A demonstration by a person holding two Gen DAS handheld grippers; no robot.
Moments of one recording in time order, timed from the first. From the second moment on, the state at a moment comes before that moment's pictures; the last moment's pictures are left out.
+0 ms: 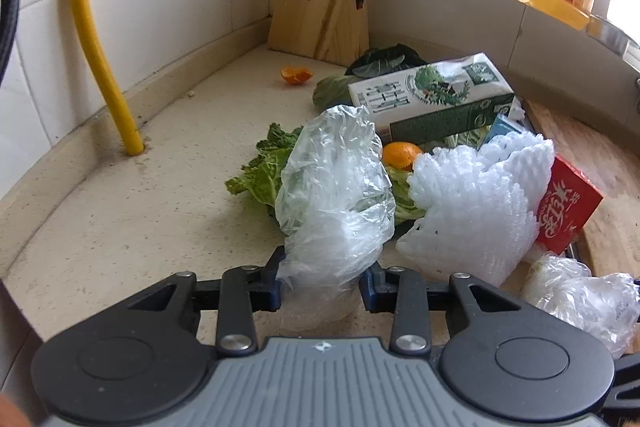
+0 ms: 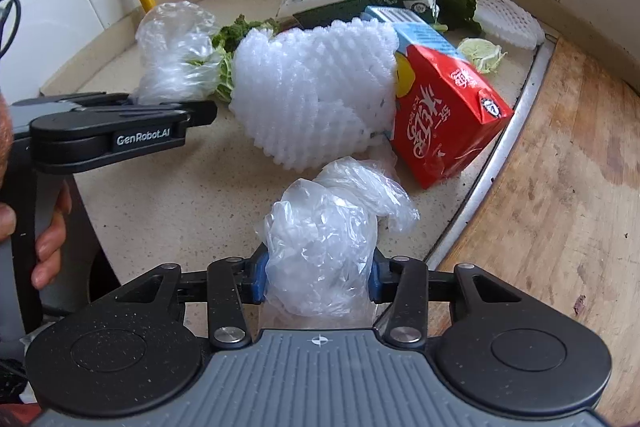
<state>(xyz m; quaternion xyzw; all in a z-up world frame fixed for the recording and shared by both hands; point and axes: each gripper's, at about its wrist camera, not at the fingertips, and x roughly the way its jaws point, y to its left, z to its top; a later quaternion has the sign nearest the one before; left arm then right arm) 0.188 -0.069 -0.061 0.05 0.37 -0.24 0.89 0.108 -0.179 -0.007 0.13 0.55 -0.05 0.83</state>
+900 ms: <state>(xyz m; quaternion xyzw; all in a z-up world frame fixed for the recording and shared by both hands) 0.134 -0.042 -0.040 0.01 0.37 -0.17 0.92 0.097 -0.208 0.032 0.15 0.48 0.00 0.86</state>
